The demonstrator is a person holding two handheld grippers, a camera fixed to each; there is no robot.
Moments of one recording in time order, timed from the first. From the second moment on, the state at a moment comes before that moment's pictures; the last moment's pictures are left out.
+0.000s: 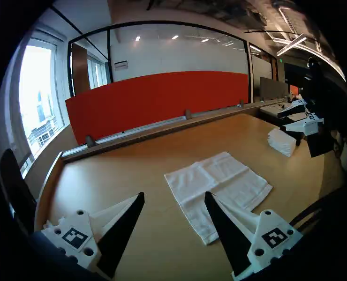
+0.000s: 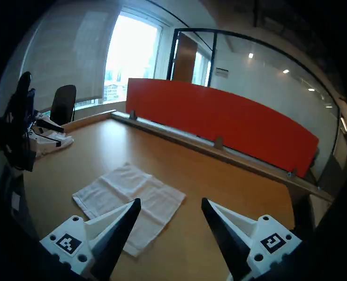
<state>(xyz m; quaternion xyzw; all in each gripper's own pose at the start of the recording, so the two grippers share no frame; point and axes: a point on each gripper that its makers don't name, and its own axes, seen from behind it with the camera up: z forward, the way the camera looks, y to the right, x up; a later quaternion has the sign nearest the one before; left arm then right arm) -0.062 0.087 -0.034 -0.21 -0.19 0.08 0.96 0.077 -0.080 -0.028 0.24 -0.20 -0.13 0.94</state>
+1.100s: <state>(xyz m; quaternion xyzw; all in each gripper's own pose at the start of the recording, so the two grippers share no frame) -0.183 0.131 -0.049 -0.27 -0.28 0.11 0.91 -0.051 -0.109 -0.055 0.29 -0.30 -0.15 0.90</state>
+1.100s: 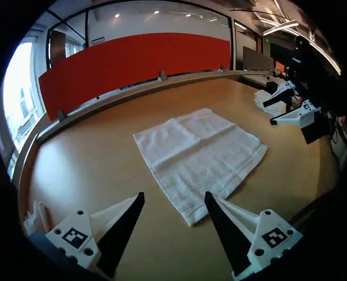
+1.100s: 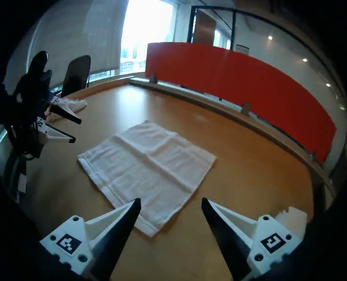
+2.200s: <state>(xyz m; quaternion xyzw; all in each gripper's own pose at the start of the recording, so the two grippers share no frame) -0.247 0.151 -0.067 -0.31 -0.35 0.14 0.87 -0.129 -0.113 -0.089 0.33 -0.37 -0.16 0.85</state>
